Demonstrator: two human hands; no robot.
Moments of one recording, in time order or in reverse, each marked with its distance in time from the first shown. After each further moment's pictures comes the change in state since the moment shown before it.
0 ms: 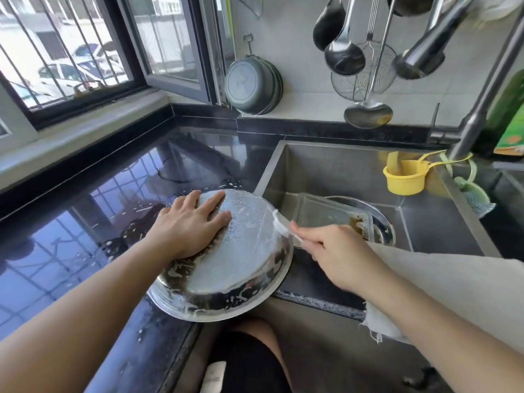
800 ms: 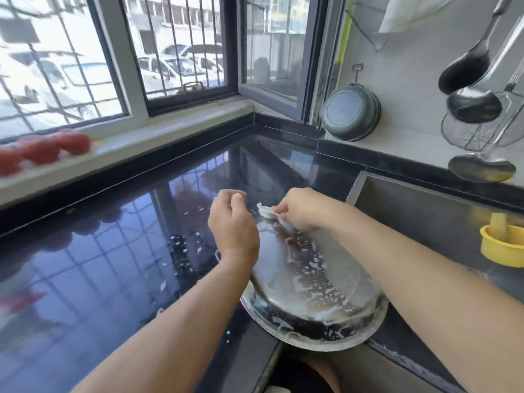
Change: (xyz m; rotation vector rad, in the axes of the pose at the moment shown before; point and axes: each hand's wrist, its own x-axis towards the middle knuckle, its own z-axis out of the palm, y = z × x) left_hand -0.025 -0.028 -0.004 -1.414 0.991 -0.512; right_hand 0.172 -0.168 0.067 -0.614 -0.370 -0.241
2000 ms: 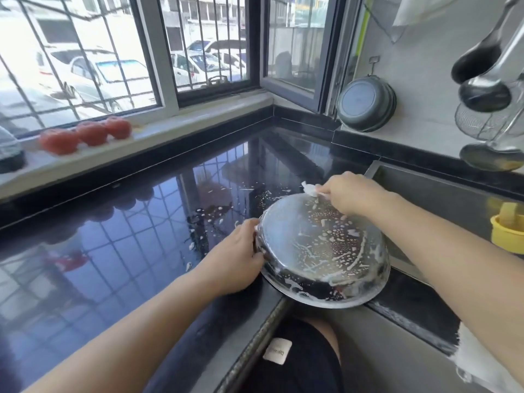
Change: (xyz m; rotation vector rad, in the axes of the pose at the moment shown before) left_hand -0.052 0.001 -0.109 0.884 -0.861 0.138; right_hand -0.047 0.039 0.003 -0.194 0.120 0.051
